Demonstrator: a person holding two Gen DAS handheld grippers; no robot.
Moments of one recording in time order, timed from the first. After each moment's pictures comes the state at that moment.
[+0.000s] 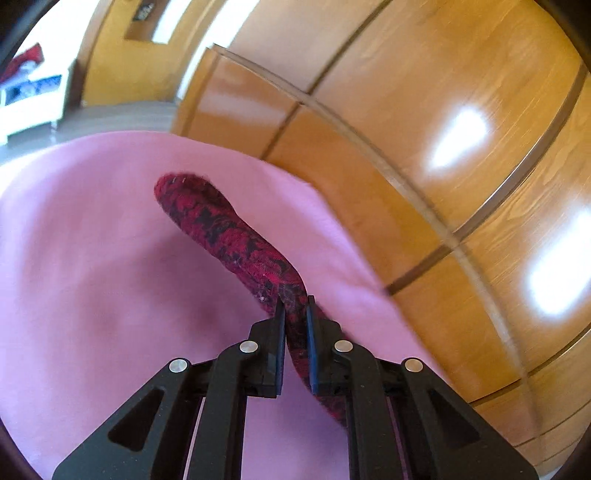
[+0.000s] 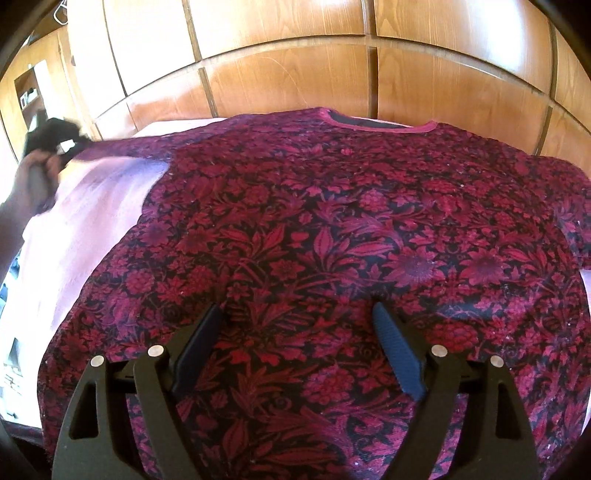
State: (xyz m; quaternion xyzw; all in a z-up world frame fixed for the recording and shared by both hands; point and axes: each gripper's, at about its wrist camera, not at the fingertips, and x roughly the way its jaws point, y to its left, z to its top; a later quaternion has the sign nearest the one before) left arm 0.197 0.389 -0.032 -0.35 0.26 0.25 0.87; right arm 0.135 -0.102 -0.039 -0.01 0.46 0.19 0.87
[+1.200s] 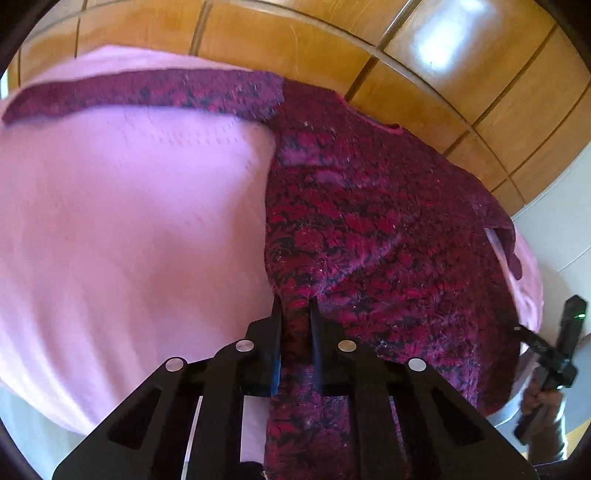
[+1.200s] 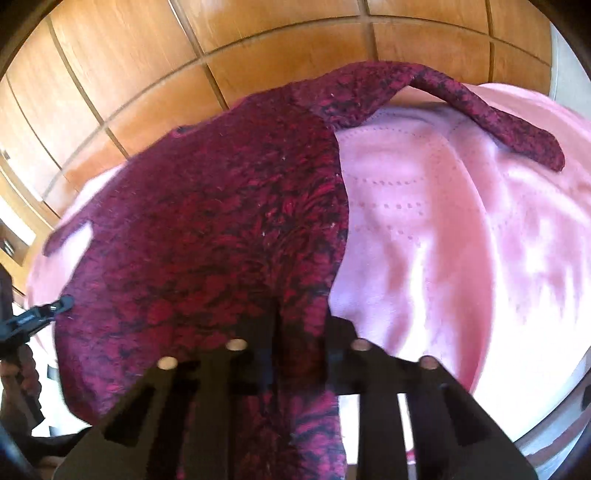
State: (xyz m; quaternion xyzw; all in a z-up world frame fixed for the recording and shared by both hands) left arm 0.049 0.128 -0.064 -0.16 0.48 -0.09 0.86; right arm 0.013 -0.279 -0.008 0.14 0.50 0.05 0.86
